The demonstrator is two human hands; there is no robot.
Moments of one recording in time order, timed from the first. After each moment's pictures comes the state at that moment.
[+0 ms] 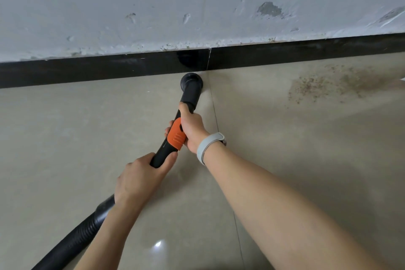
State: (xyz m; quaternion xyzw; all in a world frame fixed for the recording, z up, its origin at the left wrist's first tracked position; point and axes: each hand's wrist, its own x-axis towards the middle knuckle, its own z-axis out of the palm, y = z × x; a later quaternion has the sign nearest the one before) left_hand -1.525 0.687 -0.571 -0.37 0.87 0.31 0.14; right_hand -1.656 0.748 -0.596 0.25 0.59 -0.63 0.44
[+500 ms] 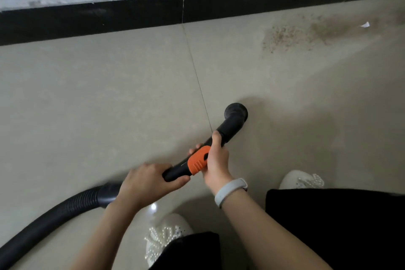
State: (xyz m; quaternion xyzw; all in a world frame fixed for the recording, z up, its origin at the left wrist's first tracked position) left_hand -1.433 0.720 -0.570 -0.09 0.90 0.24 0.34; right_hand -1.497 0.858 -0.579 0.48 0.51 -0.67 0.24
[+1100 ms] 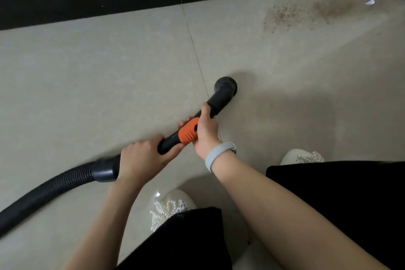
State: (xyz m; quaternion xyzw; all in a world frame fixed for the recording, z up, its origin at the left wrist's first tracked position) left_hand -1.421 0.721 -0.562 -0.13 0.95 0.20 0.21; right_hand -1.502 0.837 -0.574 0.47 0.47 -0.69 0.27
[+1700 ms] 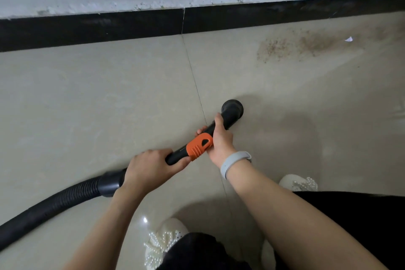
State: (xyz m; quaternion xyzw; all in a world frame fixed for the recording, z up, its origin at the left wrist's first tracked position) left_hand -1.455 0.723 -0.567 -0.09 0.94 0.23 0.25; right_hand -1.541 0.861 -0.575 0.47 0.51 -0.68 0.22
